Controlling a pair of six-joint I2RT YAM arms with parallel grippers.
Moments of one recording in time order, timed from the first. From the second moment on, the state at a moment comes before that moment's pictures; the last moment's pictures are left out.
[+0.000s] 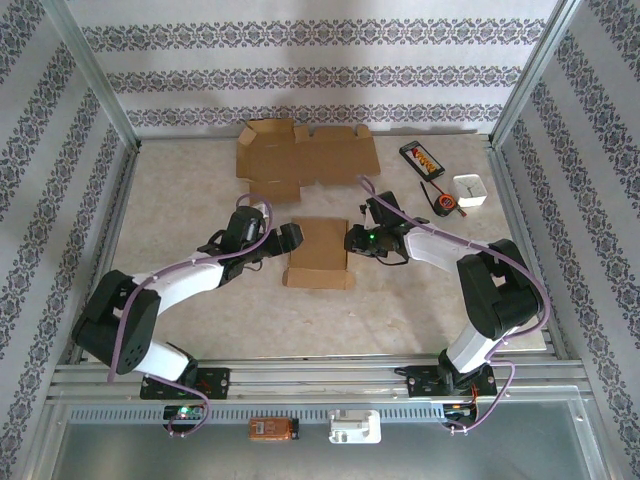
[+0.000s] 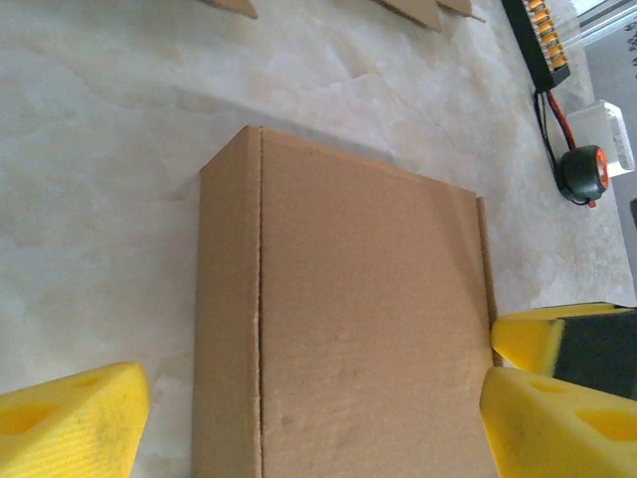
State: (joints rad) left arm -0.46 1.48 0.72 0.11 0.18 -0.75; right arm 0.42 1.66 0.92 -0.25 -0.34 0.59
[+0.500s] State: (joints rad) left arm -0.42 1.60 0.68 0.30 0.34 -0.85; right arm 0.30 1.67 0.79 0.01 -0.60 0.61
